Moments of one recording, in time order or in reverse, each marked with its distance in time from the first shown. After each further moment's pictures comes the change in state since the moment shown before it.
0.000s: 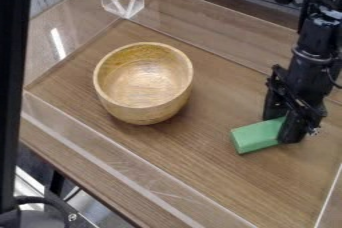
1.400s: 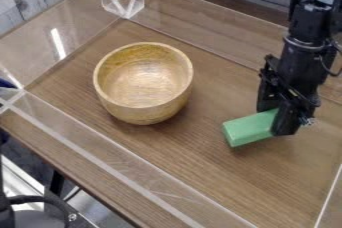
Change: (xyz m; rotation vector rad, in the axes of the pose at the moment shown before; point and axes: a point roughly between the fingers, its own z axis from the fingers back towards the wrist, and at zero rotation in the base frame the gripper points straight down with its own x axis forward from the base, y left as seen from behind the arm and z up) arm -0.012 -0.001 0.019 0.010 -0.036 0.000
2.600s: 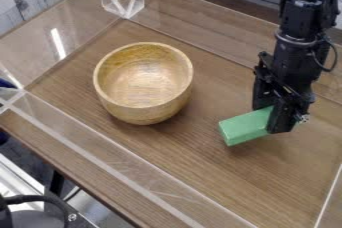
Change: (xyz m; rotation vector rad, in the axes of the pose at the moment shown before) arm -0.006 0.002 0.001 -0.009 -0.028 0.012
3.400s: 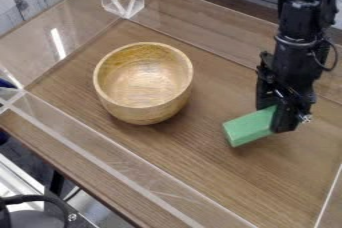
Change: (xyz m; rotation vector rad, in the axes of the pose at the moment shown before) arm 0.007 -0.001 -0.002 0.010 -0.061 -0.010
